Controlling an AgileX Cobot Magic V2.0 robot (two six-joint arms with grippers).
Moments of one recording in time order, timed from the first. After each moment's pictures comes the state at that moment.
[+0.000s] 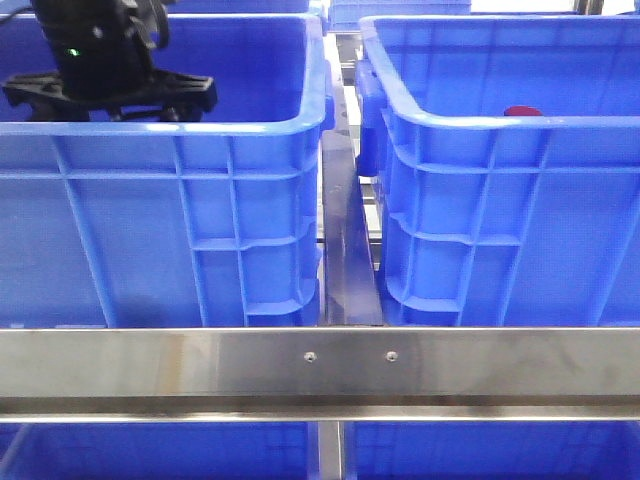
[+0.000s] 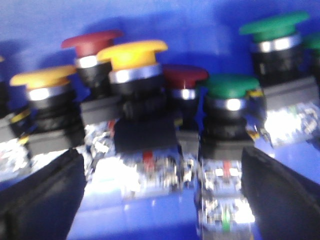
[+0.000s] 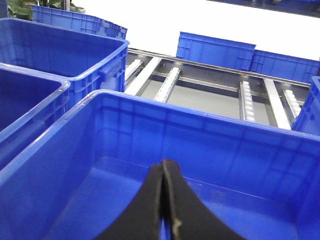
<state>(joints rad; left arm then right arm) -0.37 1.92 -1.60 0.08 0.97 -0.31 -0.04 0.61 -0.46 1.81 0.19 -1.96</state>
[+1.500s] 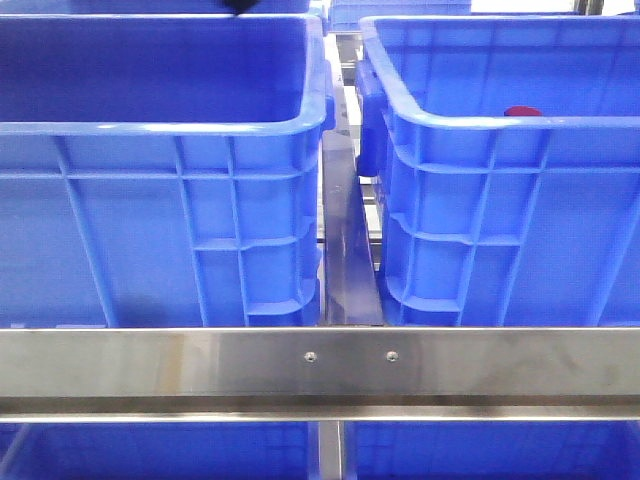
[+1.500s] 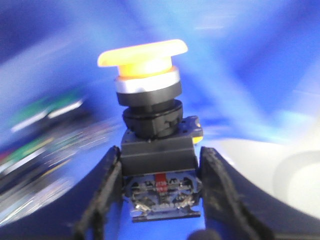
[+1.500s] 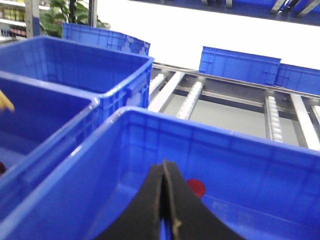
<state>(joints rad) -0.43 1.61 -1.60 -0.61 1.09 0.54 -0.04 0.63 -0.50 1.81 0.29 -1.92</state>
